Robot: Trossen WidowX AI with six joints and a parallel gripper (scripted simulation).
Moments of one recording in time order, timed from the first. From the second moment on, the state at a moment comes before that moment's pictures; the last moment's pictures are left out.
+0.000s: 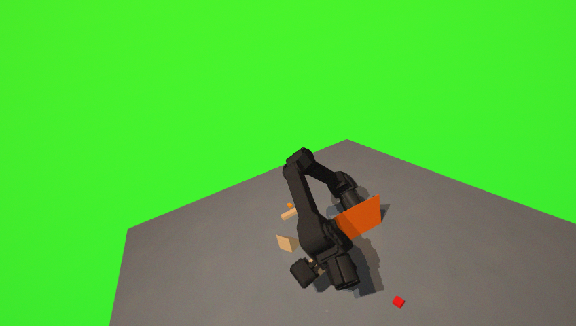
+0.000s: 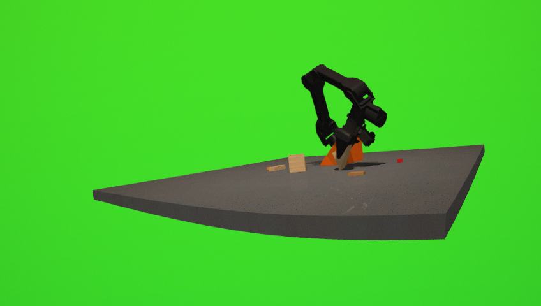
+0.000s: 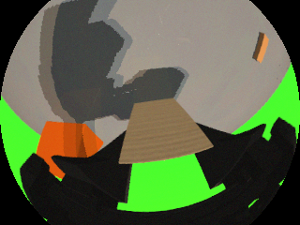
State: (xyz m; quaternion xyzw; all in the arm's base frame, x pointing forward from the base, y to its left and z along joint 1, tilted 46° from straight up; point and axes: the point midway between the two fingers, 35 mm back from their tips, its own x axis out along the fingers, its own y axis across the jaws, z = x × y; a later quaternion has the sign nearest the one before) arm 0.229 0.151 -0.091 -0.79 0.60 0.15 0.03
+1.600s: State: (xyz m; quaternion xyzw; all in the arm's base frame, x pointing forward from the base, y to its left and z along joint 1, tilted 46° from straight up) arm 0.224 0.182 -0.023 -0.62 0.66 0.07 0.41
